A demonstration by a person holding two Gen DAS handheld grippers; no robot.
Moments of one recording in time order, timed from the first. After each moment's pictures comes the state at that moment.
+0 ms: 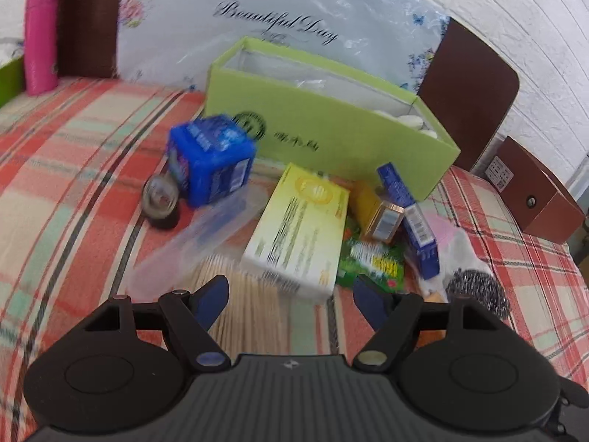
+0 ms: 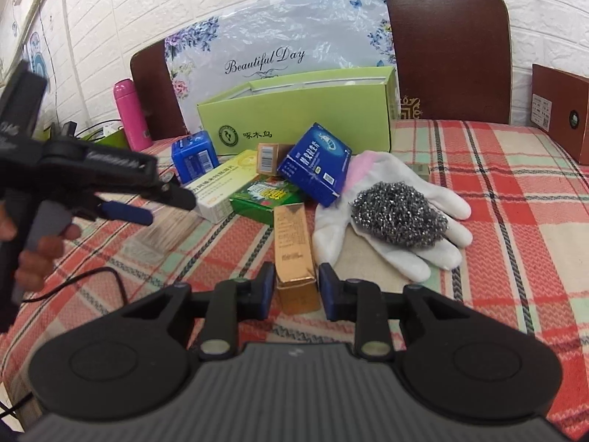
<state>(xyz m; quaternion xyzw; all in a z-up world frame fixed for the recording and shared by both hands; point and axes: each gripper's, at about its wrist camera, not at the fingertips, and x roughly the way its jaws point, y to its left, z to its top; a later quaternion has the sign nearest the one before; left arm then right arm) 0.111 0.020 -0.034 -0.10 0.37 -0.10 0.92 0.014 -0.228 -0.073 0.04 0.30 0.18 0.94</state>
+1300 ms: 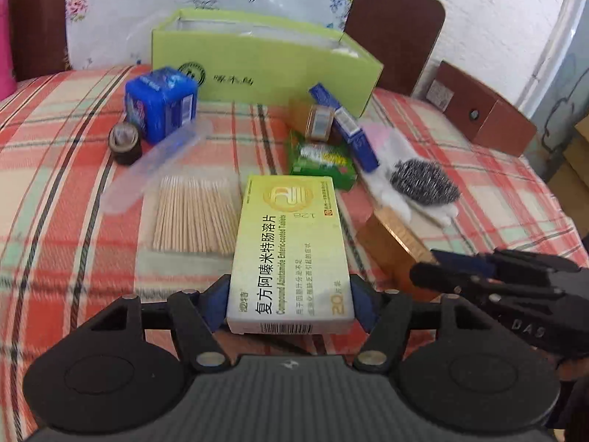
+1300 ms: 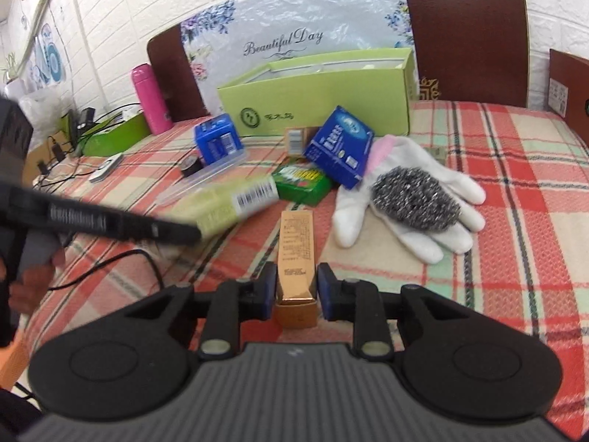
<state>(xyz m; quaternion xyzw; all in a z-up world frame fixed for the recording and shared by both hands) 0.038 0.008 -0.049 -0.04 0.41 -0.18 0.89 0.005 -0.222 -0.062 0.05 0.35 0.22 0.91</state>
